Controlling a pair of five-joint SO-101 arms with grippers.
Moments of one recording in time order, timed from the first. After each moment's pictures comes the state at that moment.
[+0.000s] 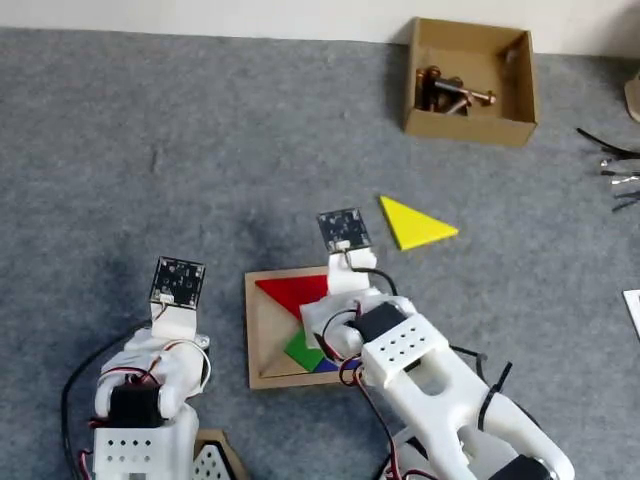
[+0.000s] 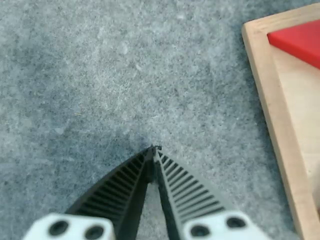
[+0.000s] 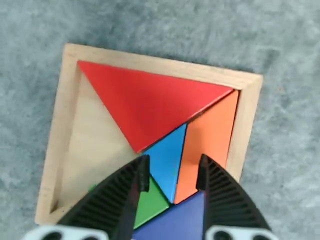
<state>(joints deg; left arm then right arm) -6.7 -103.6 96.0 75.4 -3.7 -37.2 -33.5 63.2 41.4 -13.5</state>
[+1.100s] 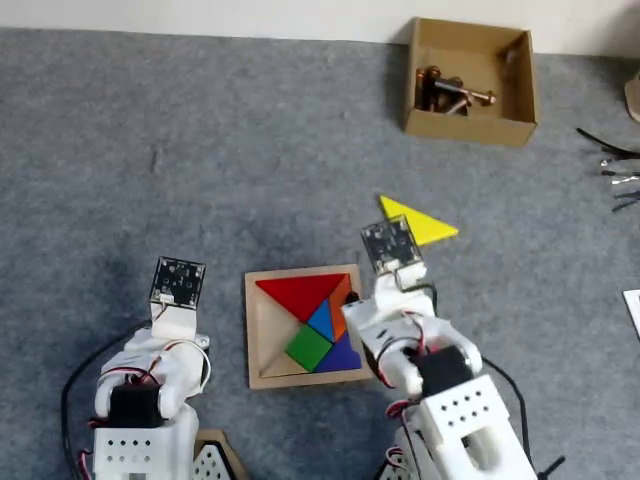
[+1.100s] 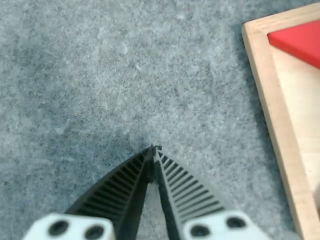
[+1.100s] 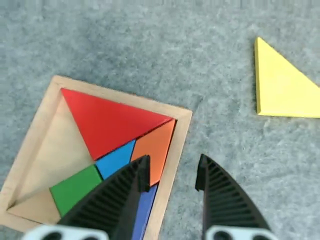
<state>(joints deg) -6.7 -103.6 96.0 75.4 -3.7 -26.1 -68.2 75.8 47.4 1.6</state>
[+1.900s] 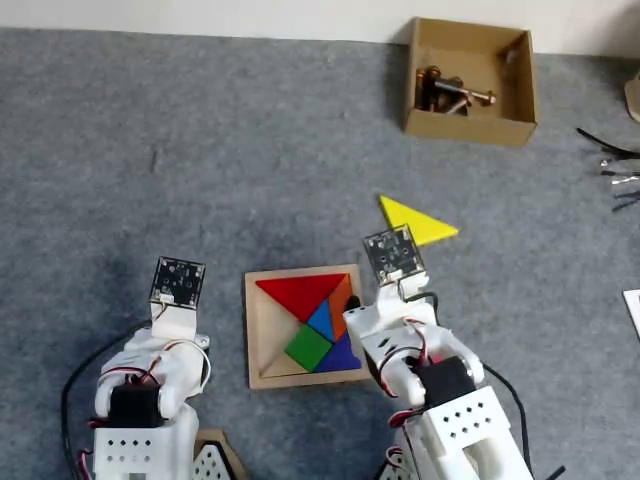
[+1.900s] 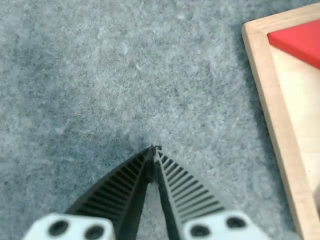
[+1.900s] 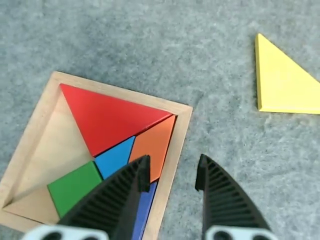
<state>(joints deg) -6.7 -103.6 96.0 75.4 -3.7 -26.1 -73.0 79.2 47.4 1.6</state>
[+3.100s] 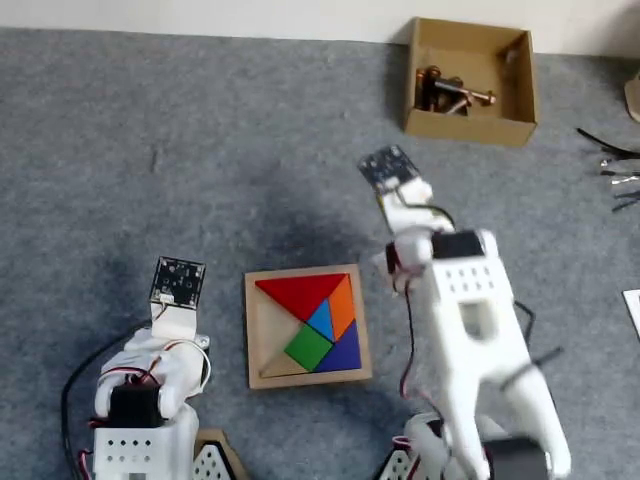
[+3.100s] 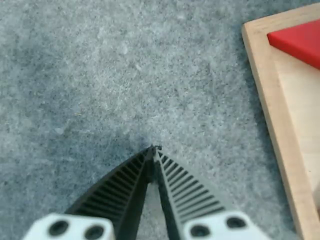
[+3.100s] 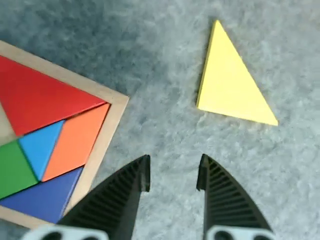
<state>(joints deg) -6.7 -103.6 96.0 75.4 -3.7 -12.4 -22.9 36.3 61.4 26.3</state>
